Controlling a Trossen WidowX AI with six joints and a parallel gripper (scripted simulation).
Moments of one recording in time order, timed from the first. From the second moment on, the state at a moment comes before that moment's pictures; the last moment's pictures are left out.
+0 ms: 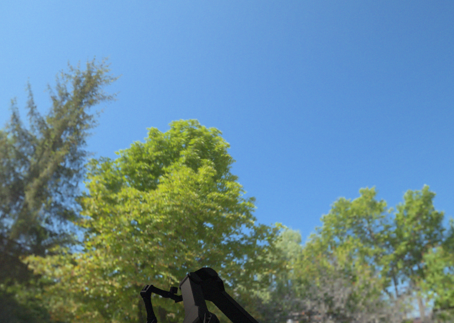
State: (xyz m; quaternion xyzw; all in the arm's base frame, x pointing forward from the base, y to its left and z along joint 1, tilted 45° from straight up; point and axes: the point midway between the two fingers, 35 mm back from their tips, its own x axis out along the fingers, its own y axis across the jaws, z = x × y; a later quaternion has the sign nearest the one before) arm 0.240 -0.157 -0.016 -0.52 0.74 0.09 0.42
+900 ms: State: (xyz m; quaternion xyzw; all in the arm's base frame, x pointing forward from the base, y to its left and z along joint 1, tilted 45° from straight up) arm 0.237 -0.164 -0.023 -0.52 0.74 0.09 0.42
